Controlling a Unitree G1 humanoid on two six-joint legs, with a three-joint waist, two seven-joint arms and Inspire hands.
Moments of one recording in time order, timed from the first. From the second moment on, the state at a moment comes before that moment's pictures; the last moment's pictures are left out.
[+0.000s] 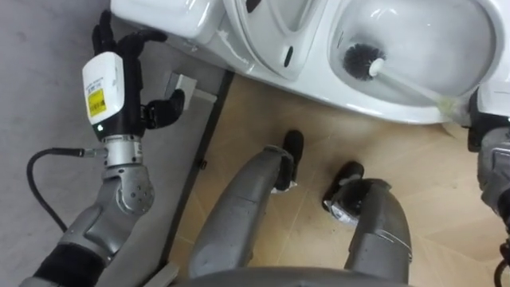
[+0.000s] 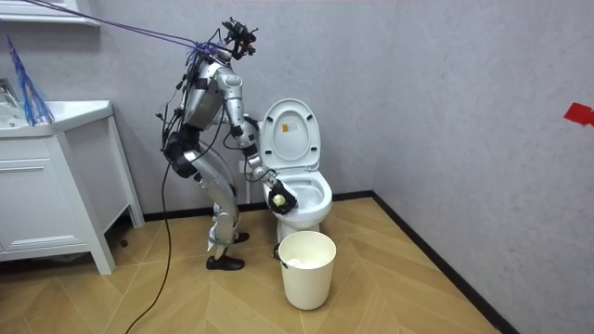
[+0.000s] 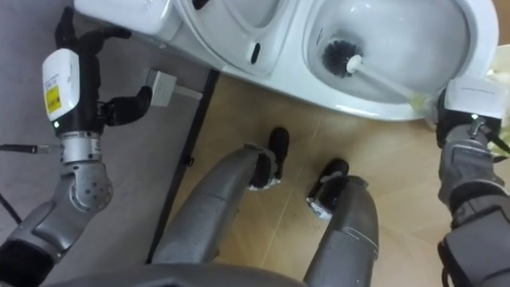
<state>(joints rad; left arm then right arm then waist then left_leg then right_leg) 0.03 0.48 -0.38 0.21 0.45 -0.12 0.81 -0.47 -0.66 0.52 1.22 -0.64 0.09 -0.46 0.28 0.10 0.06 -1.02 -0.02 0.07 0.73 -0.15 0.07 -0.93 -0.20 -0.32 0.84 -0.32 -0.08</state>
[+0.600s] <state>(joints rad) -0.01 0.50 -0.36 0.21 0.47 -0.09 0.77 -0.62 -0.65 0.48 1.16 -0.56 0.07 -0.49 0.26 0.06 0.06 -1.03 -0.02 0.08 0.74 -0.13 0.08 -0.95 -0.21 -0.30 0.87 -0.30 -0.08</state>
